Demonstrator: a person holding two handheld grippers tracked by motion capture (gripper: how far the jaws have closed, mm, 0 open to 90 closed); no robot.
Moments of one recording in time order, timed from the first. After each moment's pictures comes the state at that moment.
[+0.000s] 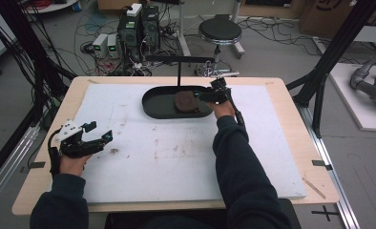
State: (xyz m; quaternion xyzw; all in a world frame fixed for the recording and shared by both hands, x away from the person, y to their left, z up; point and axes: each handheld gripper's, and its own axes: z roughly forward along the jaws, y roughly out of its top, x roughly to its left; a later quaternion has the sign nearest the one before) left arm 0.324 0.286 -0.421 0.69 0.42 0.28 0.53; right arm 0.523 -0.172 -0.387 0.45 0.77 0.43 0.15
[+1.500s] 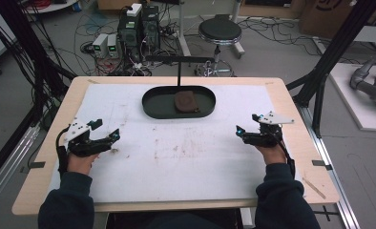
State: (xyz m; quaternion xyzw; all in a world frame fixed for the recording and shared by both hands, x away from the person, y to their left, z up) left arm 0.327 0.264 -0.418 0.68 0.40 0.29 0.54; right arm 0.366 -0.300 -0.401 0.38 0.76 0.44 0.28
